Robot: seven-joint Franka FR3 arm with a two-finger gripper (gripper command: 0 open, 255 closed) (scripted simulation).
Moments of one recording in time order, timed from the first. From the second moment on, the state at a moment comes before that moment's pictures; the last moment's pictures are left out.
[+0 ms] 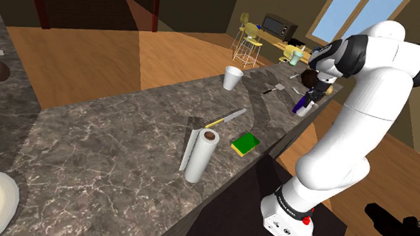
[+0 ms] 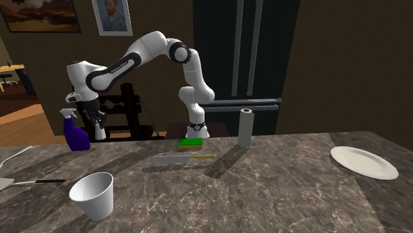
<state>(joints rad) -0.40 0.27 -0.78 -1.90 0.12 2.06 -0.86</state>
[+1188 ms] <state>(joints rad) -0.41 0.32 -0.76 -1.94 0.15 2.14 -0.88</state>
